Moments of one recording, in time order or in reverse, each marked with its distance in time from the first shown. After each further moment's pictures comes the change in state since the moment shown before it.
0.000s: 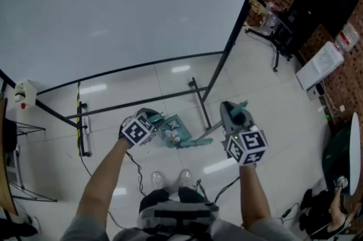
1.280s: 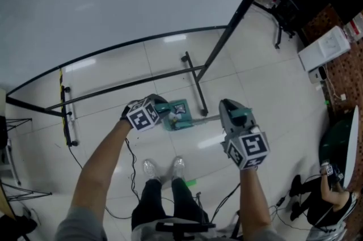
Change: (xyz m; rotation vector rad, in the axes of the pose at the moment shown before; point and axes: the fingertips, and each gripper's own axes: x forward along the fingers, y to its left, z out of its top) left arm 0.167 -0.008 -0.019 0.202 0.026 -0.237; right arm 0.056 -0.048 -0.095 -0.006 0.131 0.009
